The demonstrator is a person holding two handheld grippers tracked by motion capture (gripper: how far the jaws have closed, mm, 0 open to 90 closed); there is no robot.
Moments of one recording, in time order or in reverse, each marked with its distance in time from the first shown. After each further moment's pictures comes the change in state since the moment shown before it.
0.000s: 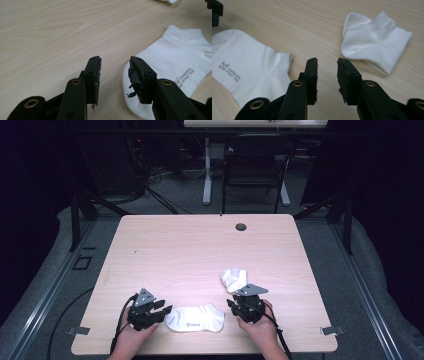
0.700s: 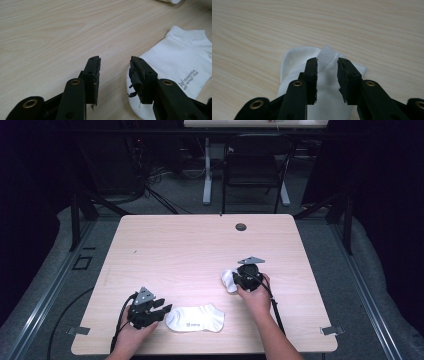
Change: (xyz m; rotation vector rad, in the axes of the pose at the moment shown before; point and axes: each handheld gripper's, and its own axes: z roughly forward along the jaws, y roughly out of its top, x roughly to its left) left arm 0.003 0.001 0.002 -0.002 0.003 0.001; right arm -0.056 0.050 0.054 0.025 -0.179 0.121
